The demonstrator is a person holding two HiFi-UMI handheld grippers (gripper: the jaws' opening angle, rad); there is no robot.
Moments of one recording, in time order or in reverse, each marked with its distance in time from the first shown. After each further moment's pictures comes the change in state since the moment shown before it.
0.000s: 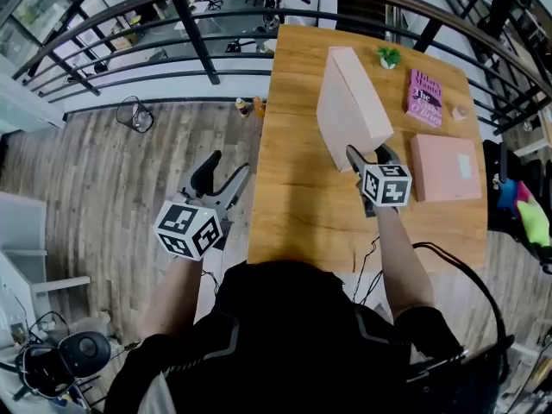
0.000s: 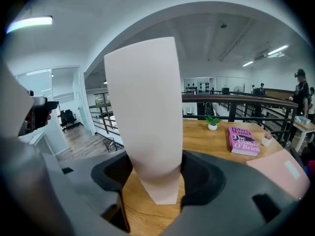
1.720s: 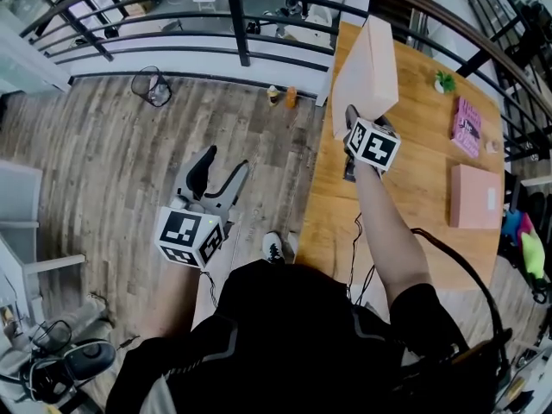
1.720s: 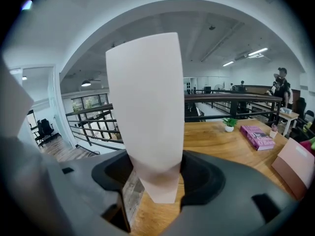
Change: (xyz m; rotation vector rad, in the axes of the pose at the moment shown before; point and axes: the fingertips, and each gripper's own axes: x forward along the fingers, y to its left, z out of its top) left arm -0.071 0.172 0.001 0.042 -0.016 0.152; right arm 0.169 0.137 0.092 0.134 -0.021 -0.215
